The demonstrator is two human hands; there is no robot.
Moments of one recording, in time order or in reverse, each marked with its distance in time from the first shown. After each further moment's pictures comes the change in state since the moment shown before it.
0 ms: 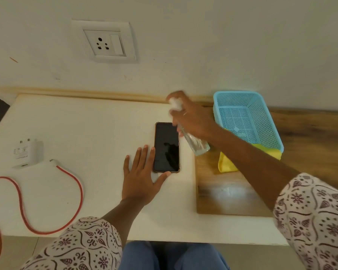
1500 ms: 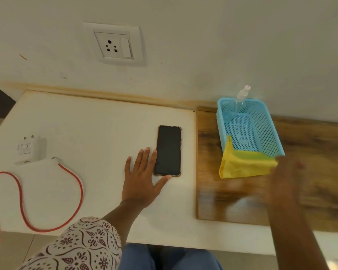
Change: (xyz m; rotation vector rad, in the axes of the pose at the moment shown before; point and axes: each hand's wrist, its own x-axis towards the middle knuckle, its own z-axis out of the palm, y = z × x) left_hand 0.000 0.001 -0.001 0.005 -0.026 -0.025; right_hand -0.127 0.094 -0.057 0.558 1.111 0.570
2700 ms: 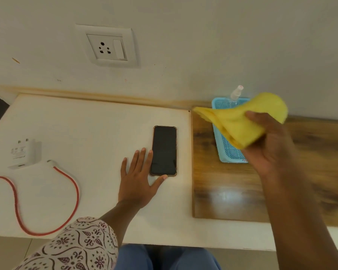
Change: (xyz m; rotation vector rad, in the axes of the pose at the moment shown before) left_hand -0.001 0.000 -0.002 -0.003 0.008 0.020; right_hand -0.039 -0.075 0.040 0.565 -0.756 0.169
